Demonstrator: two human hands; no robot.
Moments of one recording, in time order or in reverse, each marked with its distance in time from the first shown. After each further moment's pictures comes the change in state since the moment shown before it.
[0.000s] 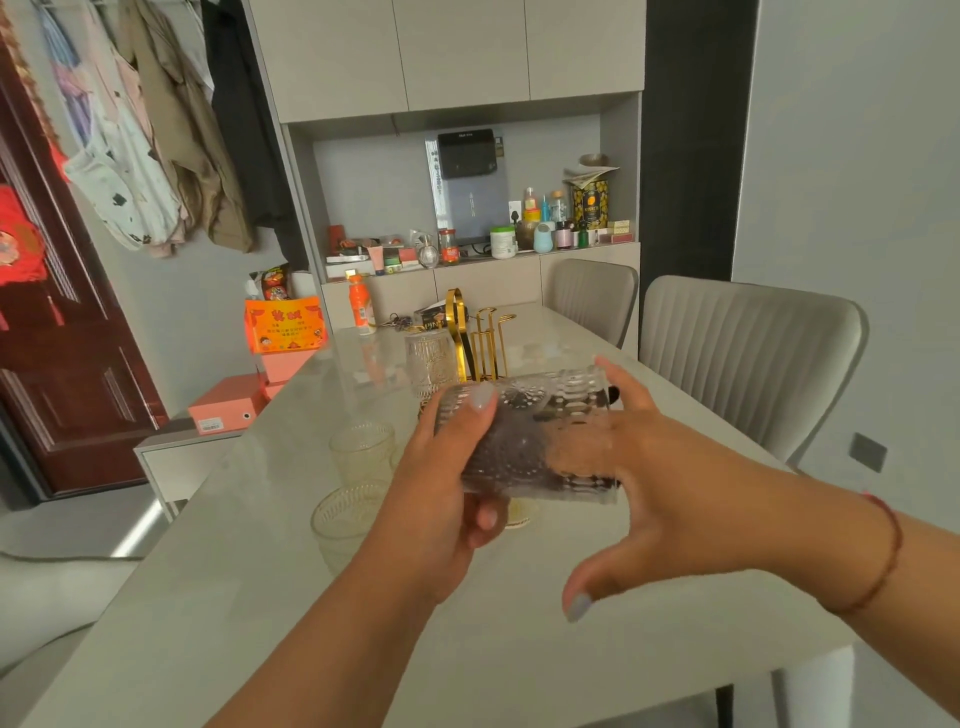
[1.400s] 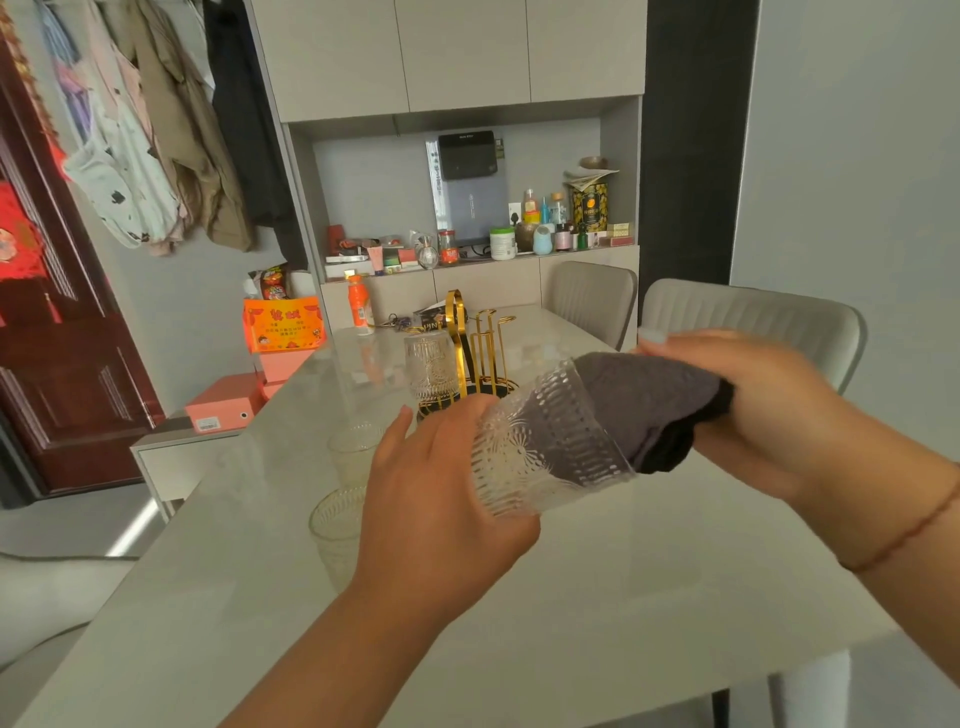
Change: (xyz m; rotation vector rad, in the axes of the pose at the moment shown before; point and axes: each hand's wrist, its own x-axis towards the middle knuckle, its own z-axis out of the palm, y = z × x) left_hand -0.003 -0.015 -0.015 1.387 0.286 0.749; right_hand -0.004 0.026 -0.021 1.338 0.568 0.468
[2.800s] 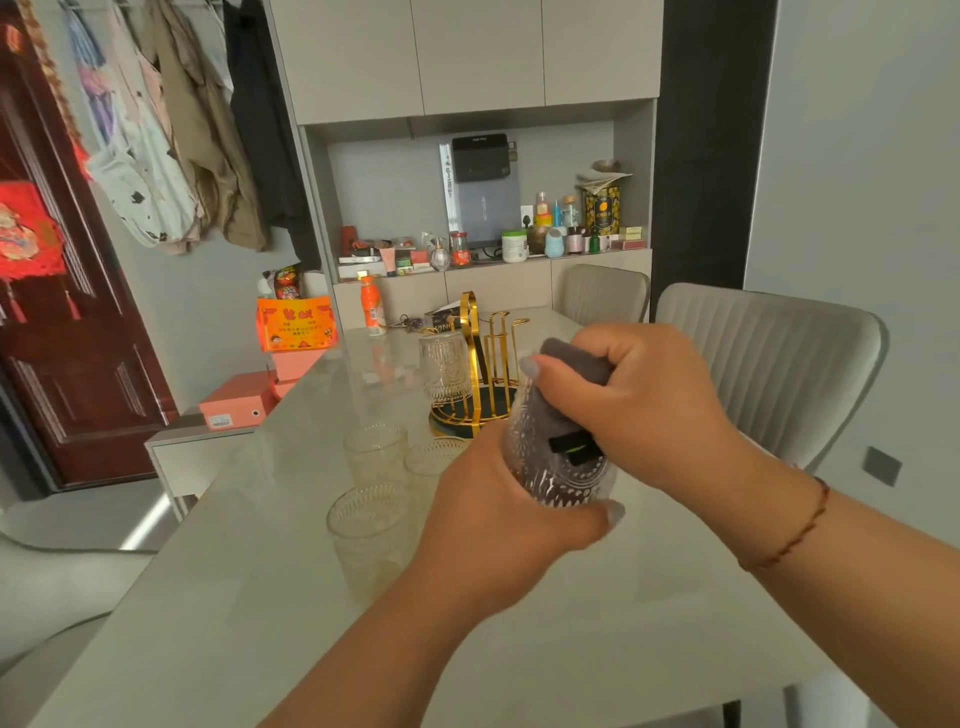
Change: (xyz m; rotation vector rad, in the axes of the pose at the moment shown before) left_hand 0.007 0.019 -0.002 -0.798 -0.378 -0.461; right_hand 0.020 0.017 0.058 -0.859 0.214 -0.515
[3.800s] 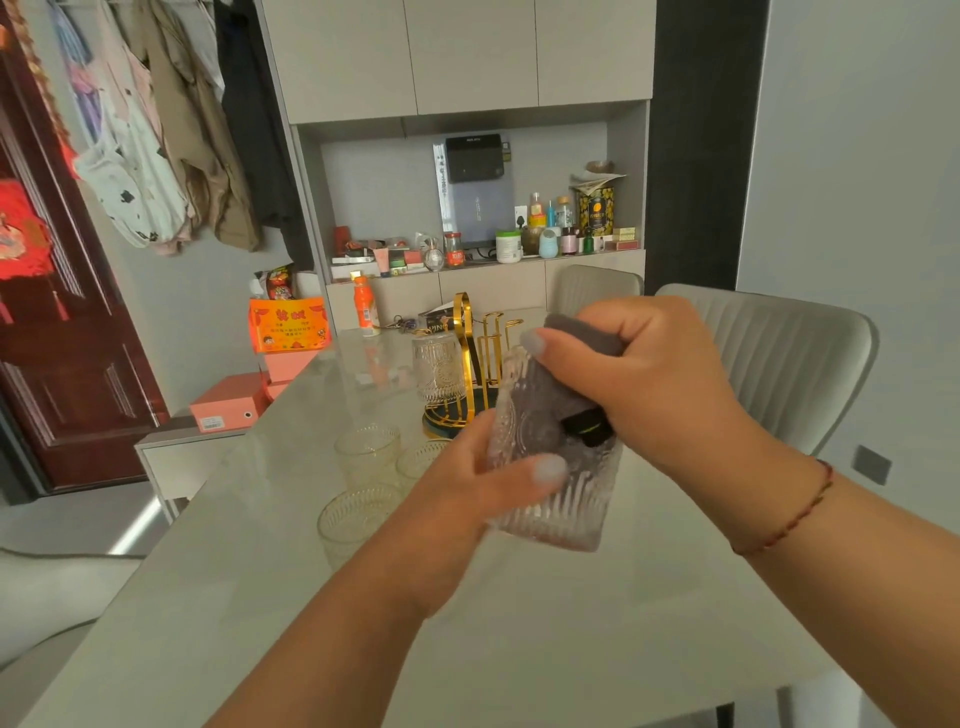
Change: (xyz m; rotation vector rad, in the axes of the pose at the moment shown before) left_hand 0.007 0.000 -0.020 -0.543 -0.292 -0.090; right_hand 0.007 -0.008 -0.009 0.310 -0.005 0.035
